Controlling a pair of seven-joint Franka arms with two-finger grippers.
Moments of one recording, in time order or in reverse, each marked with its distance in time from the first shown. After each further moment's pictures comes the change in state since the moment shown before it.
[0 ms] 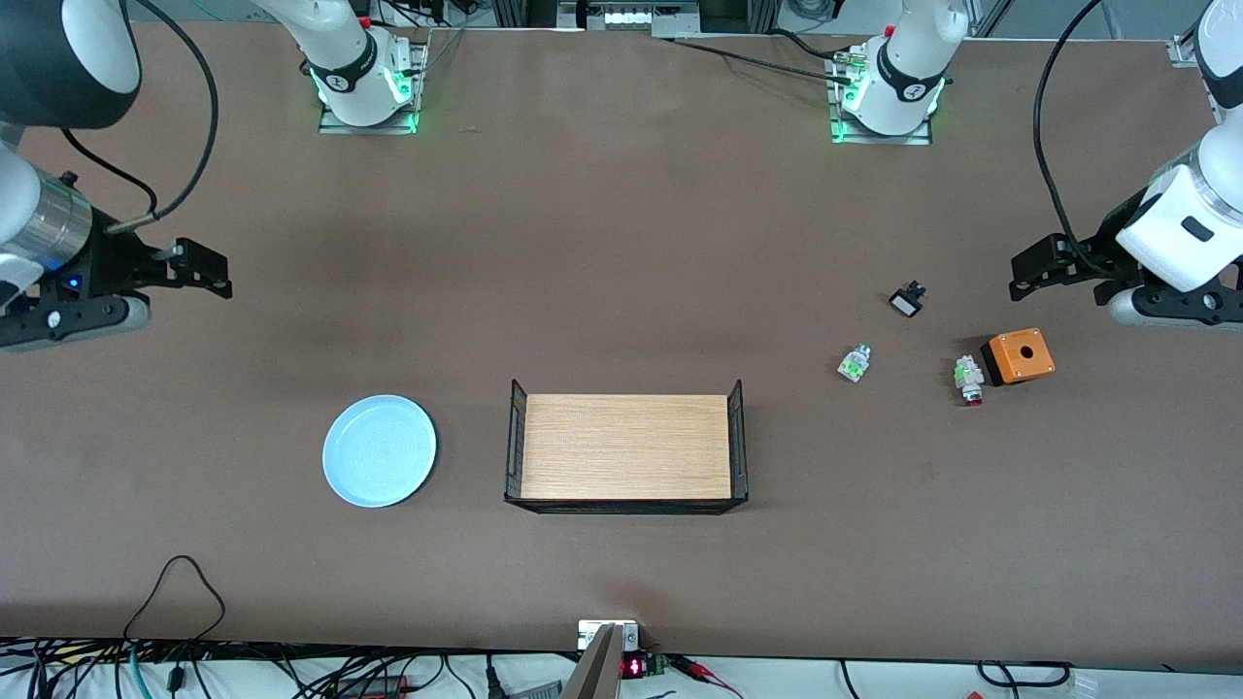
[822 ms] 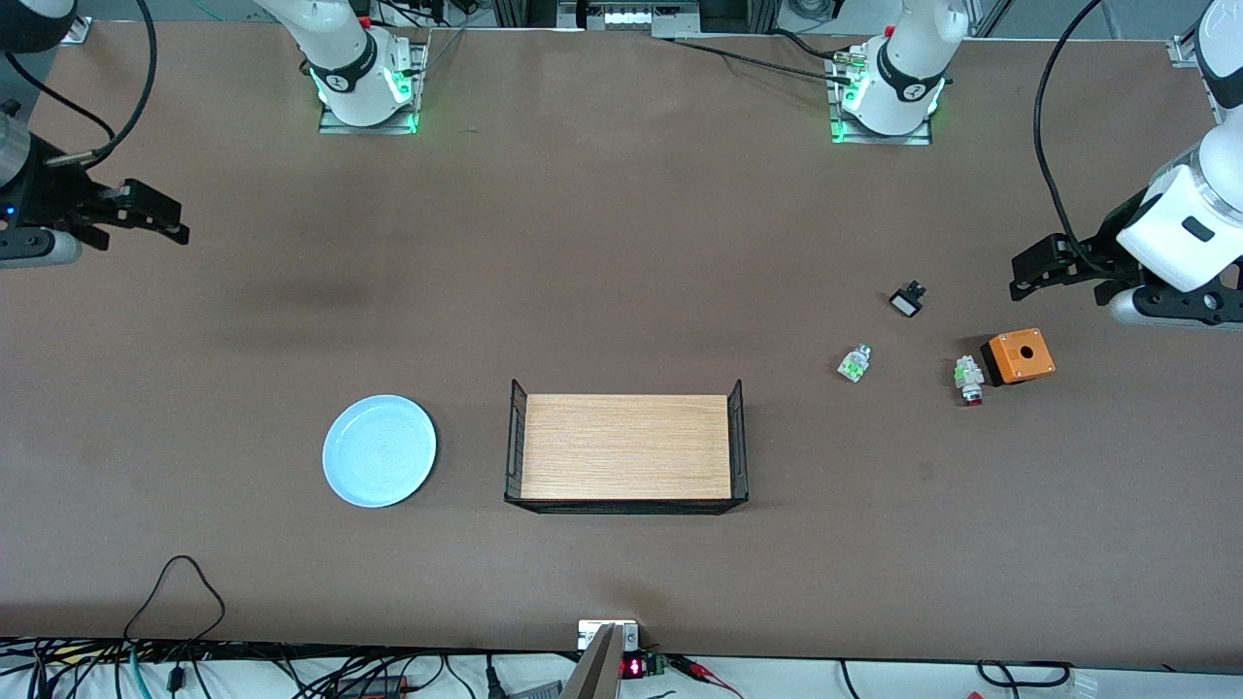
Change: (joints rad) left arm 0.000 0.000 0.000 0.000 0.000 0.000 0.000; right arm -0.085 -0.187 0.044 -0.185 -0.025 -0.027 0.133
